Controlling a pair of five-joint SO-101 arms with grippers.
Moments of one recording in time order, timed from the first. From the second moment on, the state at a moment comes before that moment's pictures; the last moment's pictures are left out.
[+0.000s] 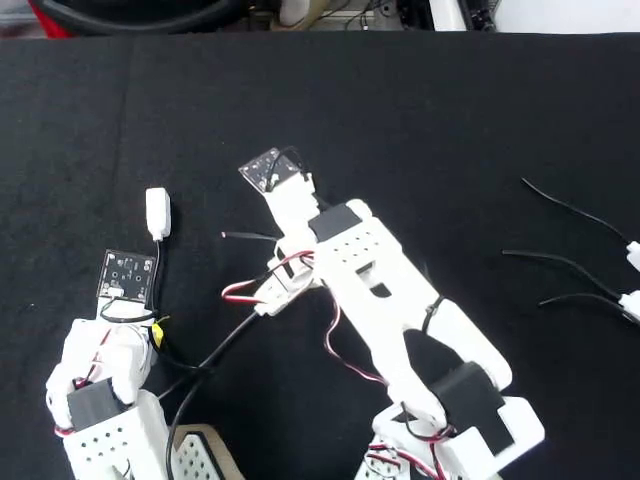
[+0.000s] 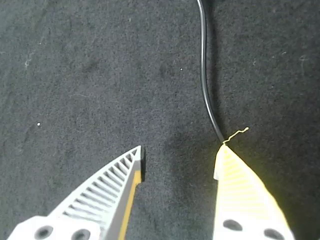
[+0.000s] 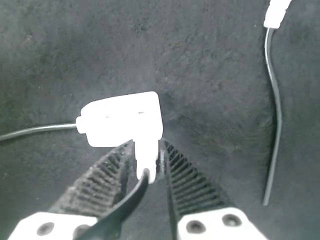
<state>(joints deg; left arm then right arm) -28.1 -104.1 94.5 70.8 -33.4 -30.9 -8.5 31.9 63.5 6.7</state>
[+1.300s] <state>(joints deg) -28.1 -104.1 94.5 70.8 -33.4 -16.5 4.7 24.8 72.4 20.1</state>
